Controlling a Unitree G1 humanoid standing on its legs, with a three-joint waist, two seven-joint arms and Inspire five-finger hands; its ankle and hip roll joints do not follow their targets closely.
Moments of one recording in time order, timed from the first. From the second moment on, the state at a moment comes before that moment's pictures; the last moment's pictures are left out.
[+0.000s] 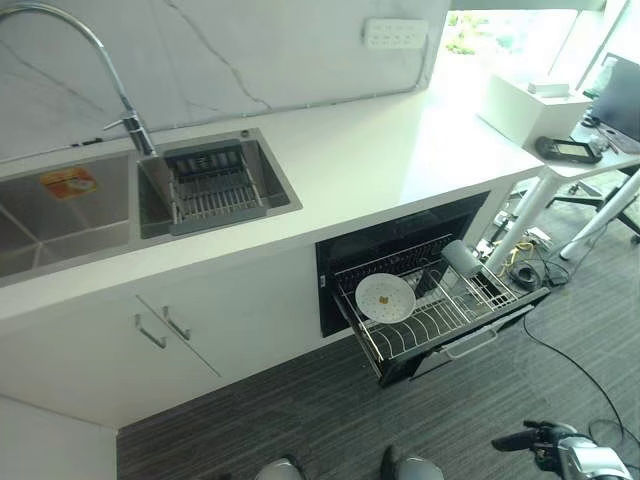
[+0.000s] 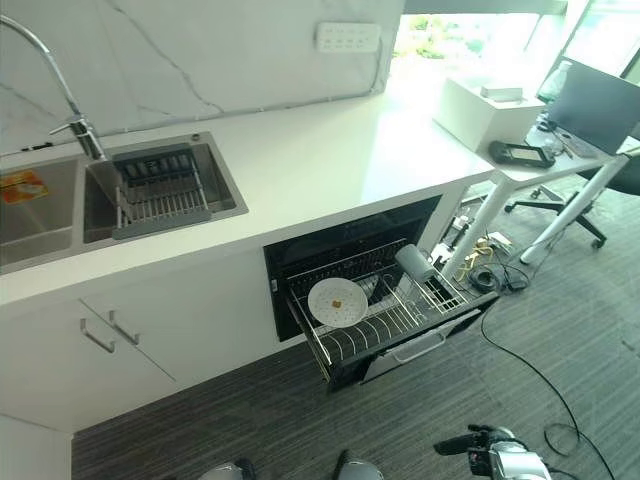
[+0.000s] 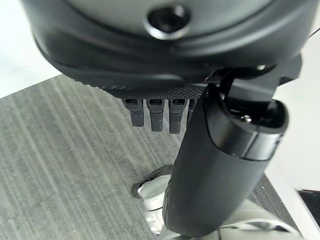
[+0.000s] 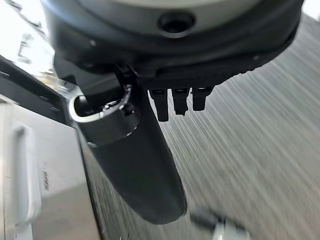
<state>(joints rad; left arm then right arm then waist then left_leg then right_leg) 0.10 0.32 -0.12 1.18 -0.10 0.00 0.01 -0.06 -0.50 -0.01 0.85 0.37 0.50 -0.02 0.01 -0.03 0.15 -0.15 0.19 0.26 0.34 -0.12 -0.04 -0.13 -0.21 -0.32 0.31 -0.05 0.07</state>
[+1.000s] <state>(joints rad) 0.12 0.25 -0.19 1.29 -0.16 -0.04 0.05 -0.31 -0.51 -0.13 1.18 1.16 0.22 -0.33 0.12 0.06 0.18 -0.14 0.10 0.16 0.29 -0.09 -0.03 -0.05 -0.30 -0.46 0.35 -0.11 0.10</state>
